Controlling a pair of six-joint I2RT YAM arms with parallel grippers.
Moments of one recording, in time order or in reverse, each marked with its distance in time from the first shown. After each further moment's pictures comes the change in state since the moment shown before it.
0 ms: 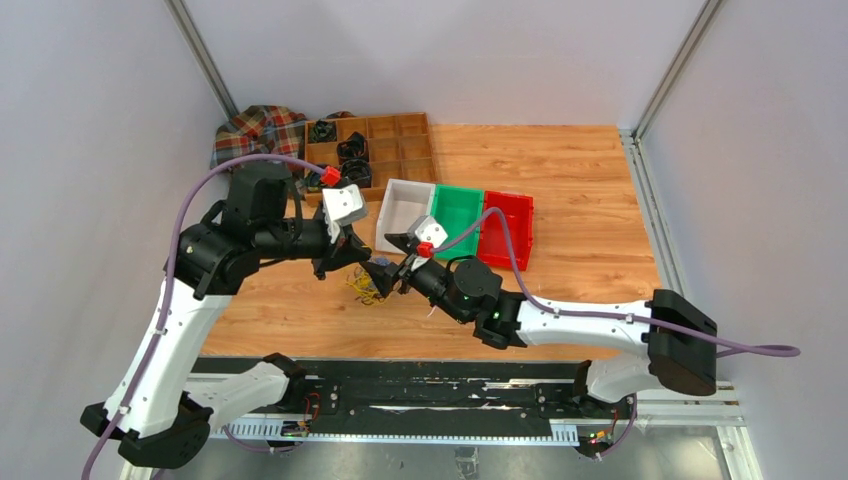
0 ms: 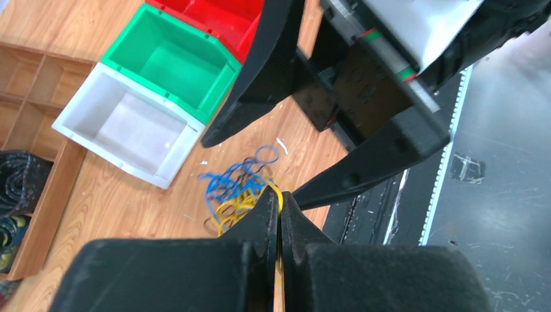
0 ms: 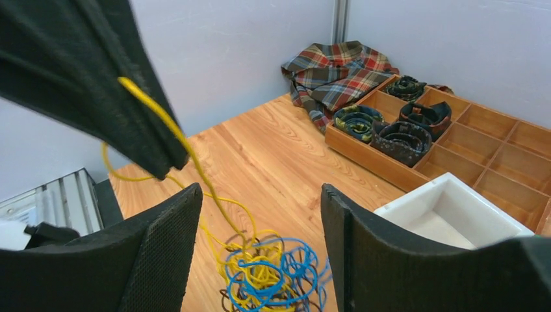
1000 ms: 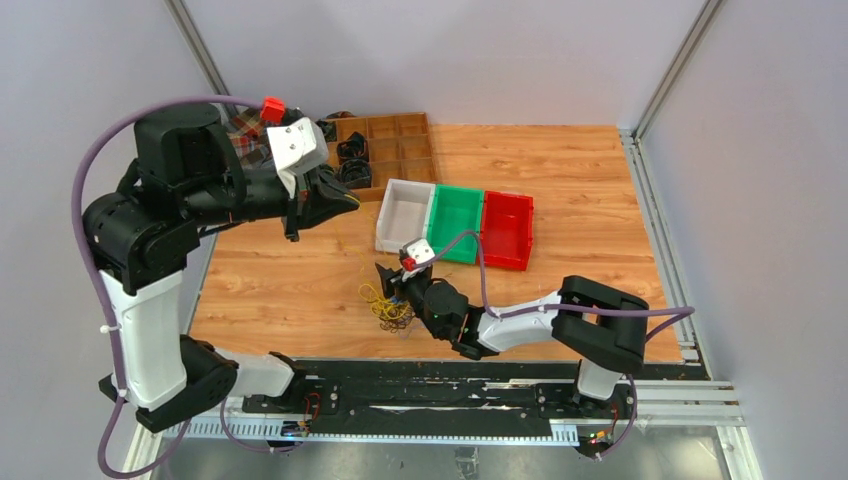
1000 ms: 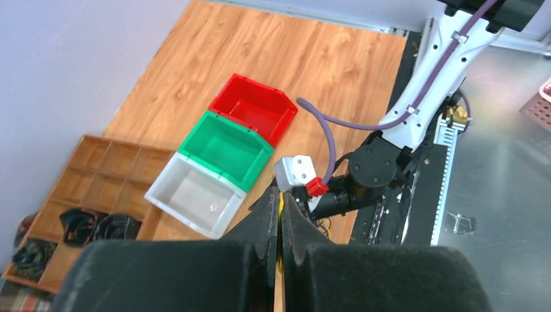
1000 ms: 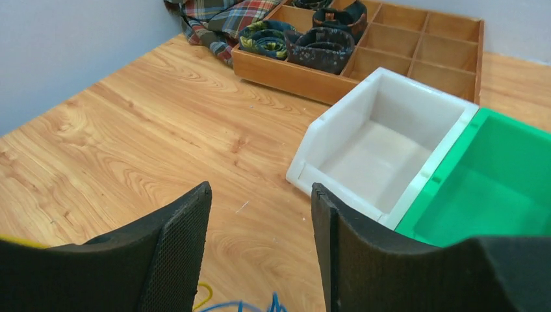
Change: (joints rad) left arm -0.028 0.292 0.832 -0.263 0.034 -0.073; right arm 0.000 0.346 -0.076 0.307 0.351 -0.006
